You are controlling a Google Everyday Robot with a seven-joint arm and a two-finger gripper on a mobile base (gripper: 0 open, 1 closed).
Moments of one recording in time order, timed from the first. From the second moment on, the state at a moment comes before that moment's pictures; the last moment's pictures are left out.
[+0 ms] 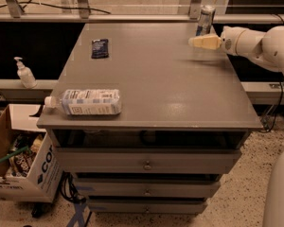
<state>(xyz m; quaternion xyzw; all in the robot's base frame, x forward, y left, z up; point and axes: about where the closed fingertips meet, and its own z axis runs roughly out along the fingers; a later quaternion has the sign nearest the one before) 0.847 -0.262 0.871 -0.21 0.74 0.19 0.60</state>
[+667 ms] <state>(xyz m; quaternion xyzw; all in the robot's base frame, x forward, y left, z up) 0.872 -0.261 0.879 -0.20 0.72 0.20 0.63</state>
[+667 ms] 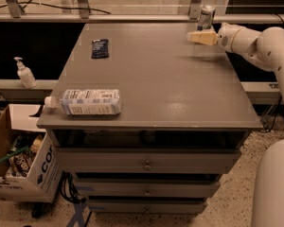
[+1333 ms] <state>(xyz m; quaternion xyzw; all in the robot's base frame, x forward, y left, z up) 0.889 -0.247 0.865 -0.23 0.70 0.17 0.65</state>
